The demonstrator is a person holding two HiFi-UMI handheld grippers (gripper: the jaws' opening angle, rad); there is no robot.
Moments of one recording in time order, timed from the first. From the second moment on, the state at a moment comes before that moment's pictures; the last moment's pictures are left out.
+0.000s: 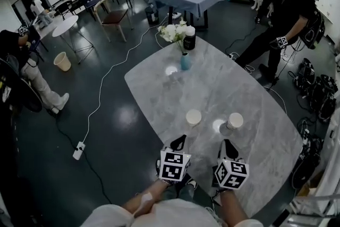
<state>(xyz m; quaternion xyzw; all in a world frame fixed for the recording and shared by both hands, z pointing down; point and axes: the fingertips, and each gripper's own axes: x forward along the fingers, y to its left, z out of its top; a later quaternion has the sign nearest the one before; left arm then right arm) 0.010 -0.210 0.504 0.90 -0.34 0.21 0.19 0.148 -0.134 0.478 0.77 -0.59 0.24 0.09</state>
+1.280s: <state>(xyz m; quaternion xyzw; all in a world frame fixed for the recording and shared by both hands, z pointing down) -0.054 -0.254 0.598 0.82 -0.44 0.24 0.28 0.079 -0.245 0.576 0.66 -0.68 0.29 0.15</state>
